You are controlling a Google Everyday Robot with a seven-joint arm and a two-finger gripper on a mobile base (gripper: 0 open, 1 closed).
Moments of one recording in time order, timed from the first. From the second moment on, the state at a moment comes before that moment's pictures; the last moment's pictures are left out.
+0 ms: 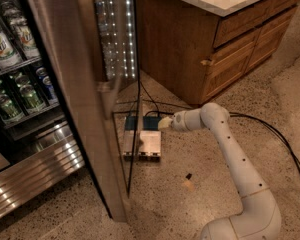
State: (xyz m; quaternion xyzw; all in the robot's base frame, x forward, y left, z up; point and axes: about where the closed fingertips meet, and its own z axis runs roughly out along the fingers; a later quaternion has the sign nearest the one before) arm 0.745 -0.077 0.507 -0.04 0.89 0.41 0.21
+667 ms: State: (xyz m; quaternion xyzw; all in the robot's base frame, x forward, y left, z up) arm 0.745 -0.077 0.507 -0.04 0.89 0.41 0.21
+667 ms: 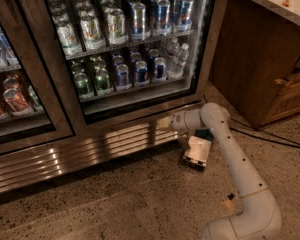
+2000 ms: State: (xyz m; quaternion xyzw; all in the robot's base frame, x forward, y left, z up) arm 0.751 -0.075 0.517 -0.04 0.88 0.41 0.23
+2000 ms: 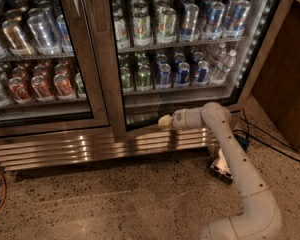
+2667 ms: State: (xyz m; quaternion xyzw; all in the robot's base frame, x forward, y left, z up) arm 0.760 -0.071 0.538 -0.06 0.87 0.41 0.25
